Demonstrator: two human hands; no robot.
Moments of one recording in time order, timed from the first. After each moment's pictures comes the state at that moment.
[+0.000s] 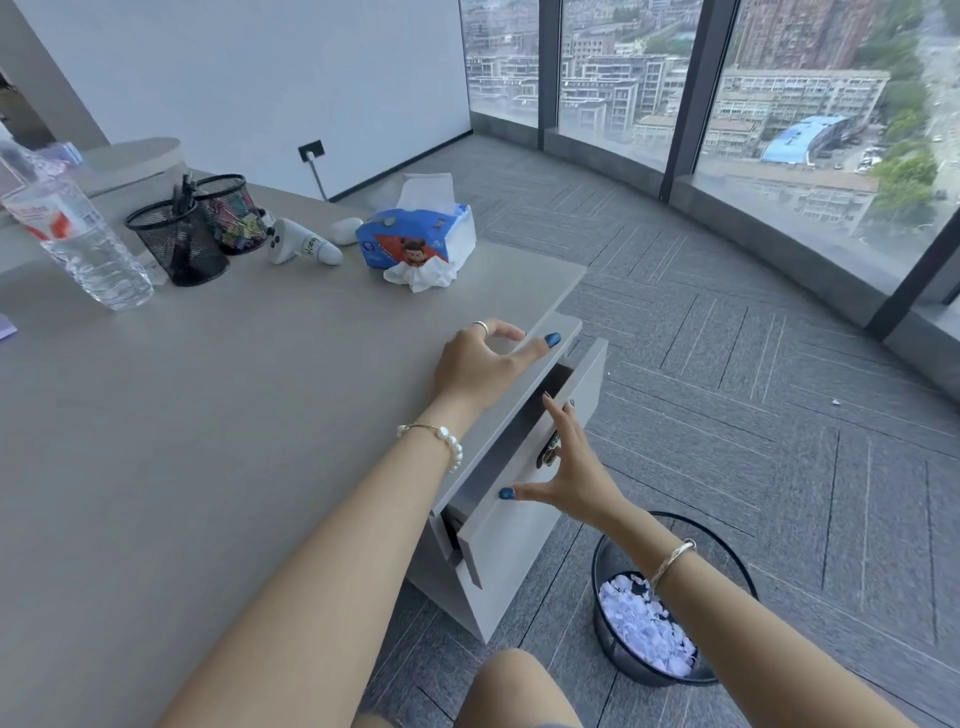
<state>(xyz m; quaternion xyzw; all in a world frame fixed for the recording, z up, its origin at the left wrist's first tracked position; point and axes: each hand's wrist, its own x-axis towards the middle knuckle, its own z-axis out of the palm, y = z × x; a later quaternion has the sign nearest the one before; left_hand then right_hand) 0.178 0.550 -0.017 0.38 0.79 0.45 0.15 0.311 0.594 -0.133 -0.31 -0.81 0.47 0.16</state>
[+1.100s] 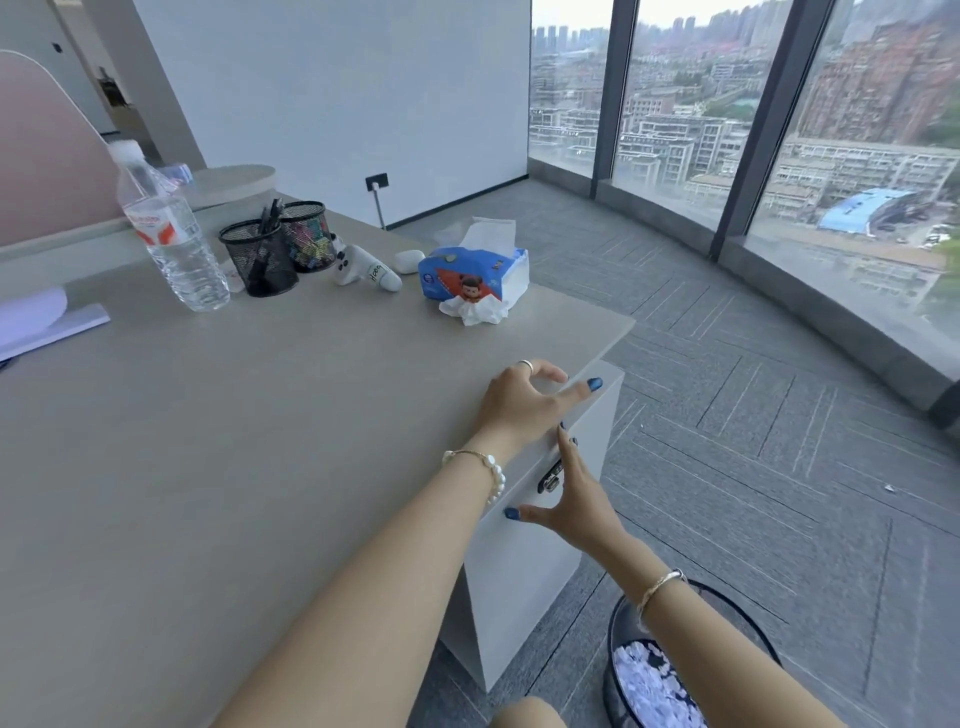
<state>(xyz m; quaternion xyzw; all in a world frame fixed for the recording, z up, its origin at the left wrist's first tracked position) 0.179 0.547 -0.013 0.36 0.79 0.46 0.18 0.277 0.593 -0.127 -0.31 -0.85 0.41 0.14</state>
